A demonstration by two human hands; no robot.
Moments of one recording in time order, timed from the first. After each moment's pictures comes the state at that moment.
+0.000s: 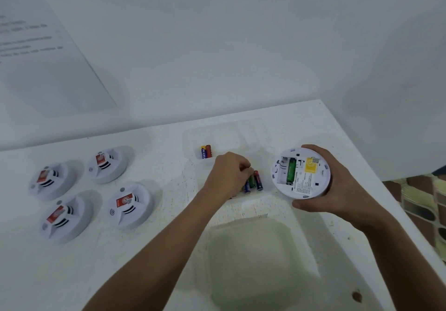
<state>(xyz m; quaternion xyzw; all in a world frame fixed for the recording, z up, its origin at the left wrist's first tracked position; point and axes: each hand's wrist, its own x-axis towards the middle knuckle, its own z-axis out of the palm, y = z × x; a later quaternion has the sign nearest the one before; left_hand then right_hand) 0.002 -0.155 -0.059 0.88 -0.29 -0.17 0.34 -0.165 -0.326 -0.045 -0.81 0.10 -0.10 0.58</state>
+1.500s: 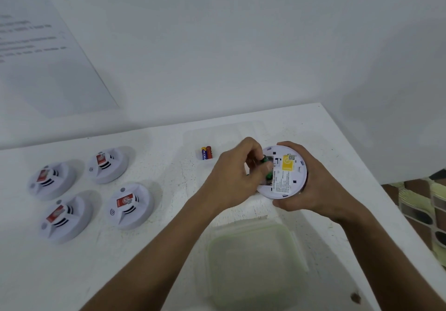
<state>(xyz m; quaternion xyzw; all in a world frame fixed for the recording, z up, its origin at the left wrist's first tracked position) -0.026 -0.137 -0.009 0.76 -0.40 -0.12 0.50 -0.131 -0.308 -0.046 -0.81 0.04 -0.11 0.57</state>
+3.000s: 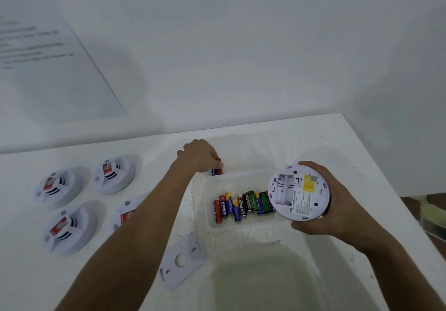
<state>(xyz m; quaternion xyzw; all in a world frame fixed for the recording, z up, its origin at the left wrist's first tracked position) 0.135 -0.133 -0.060 0.95 -0.20 -0.22 0.13 -0.123 -0.322 -0.054 -0.81 0.06 -0.08 0.58</state>
